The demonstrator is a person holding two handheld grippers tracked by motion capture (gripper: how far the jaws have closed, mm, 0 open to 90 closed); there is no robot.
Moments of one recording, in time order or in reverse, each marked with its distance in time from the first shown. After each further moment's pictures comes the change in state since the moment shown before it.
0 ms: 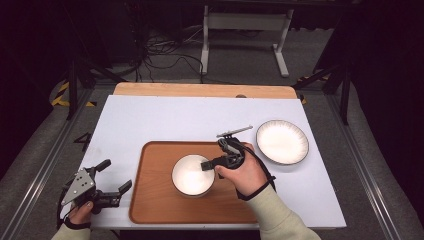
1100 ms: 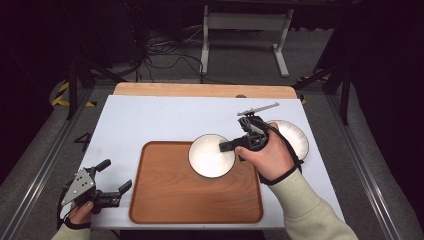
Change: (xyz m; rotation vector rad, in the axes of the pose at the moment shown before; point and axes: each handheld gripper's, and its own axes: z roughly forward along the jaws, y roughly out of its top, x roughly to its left) left arm 0.000 0.000 0.000 0.002 0.001 -0.001; right arm 0.010 0.027 -0.083 -0.064 -0.067 -0.051
